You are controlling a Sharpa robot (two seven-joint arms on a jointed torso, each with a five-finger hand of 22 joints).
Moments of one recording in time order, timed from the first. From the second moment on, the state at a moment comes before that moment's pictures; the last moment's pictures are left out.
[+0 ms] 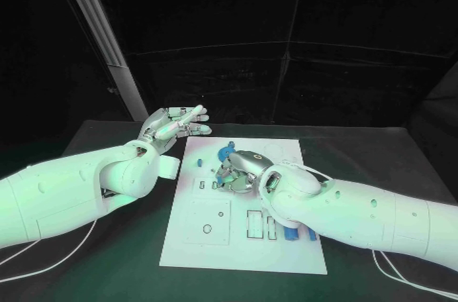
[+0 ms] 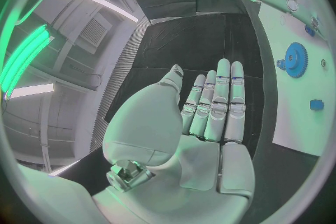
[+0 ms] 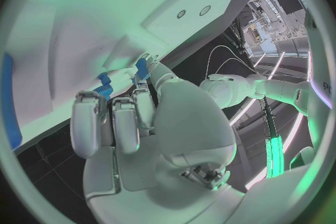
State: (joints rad) left arm 1.28 -0.85 -0.10 1.49 0.06 -0.28 0.51; left_hand 1.35 0.05 0.02 0.19 0.08 0.94 0.22 0.09 0.07 1.01 0.17 0.12 0.07 1.14 0.12 0.16 0.20 0.17 0.93 0.23 0.31 0.09; right arm 1.13 -0.51 -0.03 1.47 -1.50 -0.35 -0.24; right_hand 1.39 0.04 0.17 0.02 0.12 1.08 0.13 0.09 0.08 1.43 0.03 1.30 1.34 1.47 -0.04 1.51 1.31 0.06 1.47 0.07 1.46 1.31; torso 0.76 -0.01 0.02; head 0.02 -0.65
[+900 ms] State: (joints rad) left arm 1.28 -0.85 -0.10 1.49 0.07 -0.28 0.51; left_hand 1.35 0.05 0.02 0.19 0.08 0.94 0.22 0.09 0.07 1.01 0.17 0.12 0.07 1.14 0.12 0.16 0.20 0.17 0.93 0.23 0.30 0.09; right arm 1.13 -0.51 -0.03 1.48 -1.58 -0.29 -0.27; right_hand 1.33 -0.02 0.18 0.02 0.18 1.06 0.13 0.07 0.07 1.40 0.04 1.24 1.30 1.47 -0.04 1.51 1.31 0.06 1.47 0.07 1.46 1.31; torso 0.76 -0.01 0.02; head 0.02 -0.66
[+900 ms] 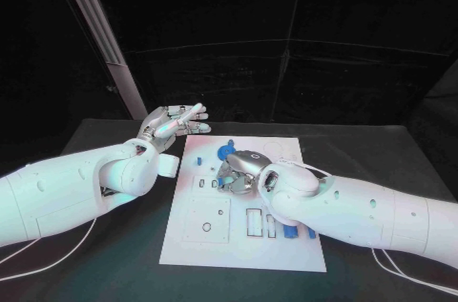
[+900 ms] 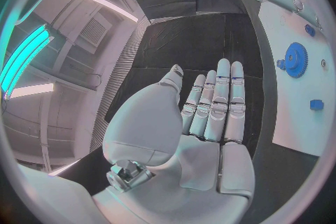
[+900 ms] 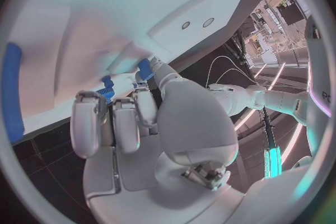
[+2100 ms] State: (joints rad) left arm 1.28 -0.86 -0.10 1.49 0.01 -0.27 0.47; left_hand 1.34 0.04 0.02 0.19 0.08 1.01 0.18 0.11 0.07 1.16 0.11 0.17 0.09 1.42 0.03 0.35 0.33 0.17 1.15 0.15 0.43 0.15; right arm 1.13 -0.65 -0.03 1.57 -1.54 -0.44 -0.11; right_hand 1.30 -0.06 0.01 0.12 0.06 0.90 0.17 0.07 0.07 1.28 0.08 1.09 1.16 1.47 -0.01 1.41 1.30 0.07 1.39 0.10 1.38 1.14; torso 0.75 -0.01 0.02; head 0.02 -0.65
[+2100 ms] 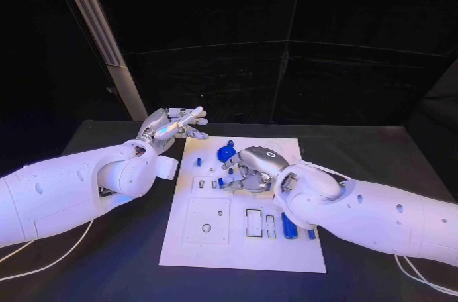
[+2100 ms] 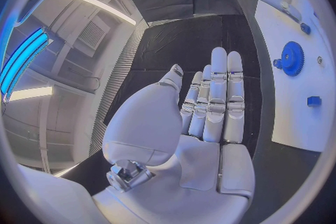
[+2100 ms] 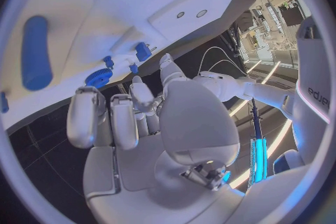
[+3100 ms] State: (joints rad) left arm 1.44 -0.71 -0.20 1.43 -0.78 0.15 -0.48; left_hand 1.12 0.10 -0.29 0.29 0.05 1.01 0.08 0.44 0.29 1.19 0.01 1.03 0.85 1.47 -0.06 1.57 1.31 0.10 1.40 0.05 1.31 1.10; right arm 1.23 -0.93 -0.03 1.56 -0.74 -0.36 0.29; right_hand 1.46 0.01 0.02 0.06 0.13 0.96 0.20 0.07 0.07 1.15 0.12 0.08 0.19 1.27 0.05 0.27 0.40 0.18 1.12 0.15 0.43 0.17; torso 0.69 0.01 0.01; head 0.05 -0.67
